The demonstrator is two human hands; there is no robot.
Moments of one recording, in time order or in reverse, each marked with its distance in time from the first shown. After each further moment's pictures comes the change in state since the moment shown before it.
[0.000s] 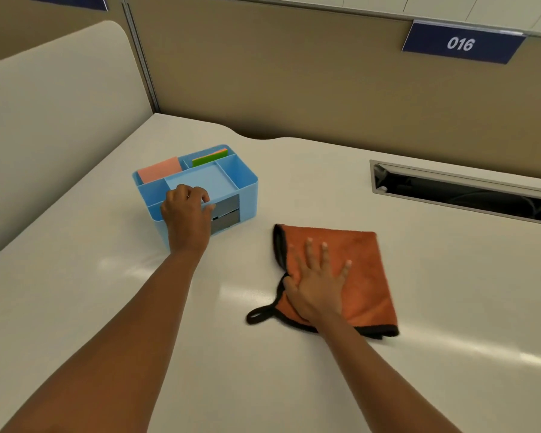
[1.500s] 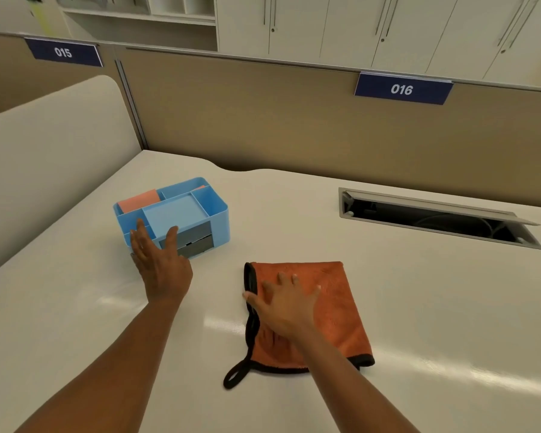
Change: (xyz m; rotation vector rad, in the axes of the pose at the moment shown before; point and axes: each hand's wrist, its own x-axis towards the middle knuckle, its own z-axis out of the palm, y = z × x) left_hand -0.045 0.013 0.005 0.011 0.023 -0.146; right_hand -0.012 0.008 -0.042 0.175 -0.186 -0.035
